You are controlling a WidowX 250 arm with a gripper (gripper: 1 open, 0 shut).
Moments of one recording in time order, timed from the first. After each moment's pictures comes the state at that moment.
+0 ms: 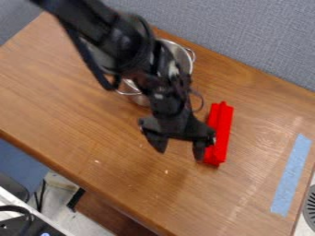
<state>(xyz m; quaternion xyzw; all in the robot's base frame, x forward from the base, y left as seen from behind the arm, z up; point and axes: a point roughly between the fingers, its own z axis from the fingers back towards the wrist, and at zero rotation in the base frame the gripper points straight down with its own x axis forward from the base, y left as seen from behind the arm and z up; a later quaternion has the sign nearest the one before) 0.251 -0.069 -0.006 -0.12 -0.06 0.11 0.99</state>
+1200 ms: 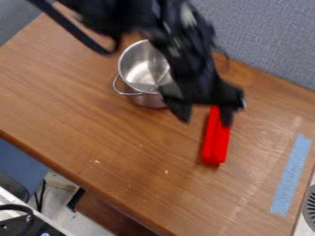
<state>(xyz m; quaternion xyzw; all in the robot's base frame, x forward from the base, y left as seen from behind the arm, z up) 0.276 -0.097 0.036 -0.15 -0.11 0.10 0.98</state>
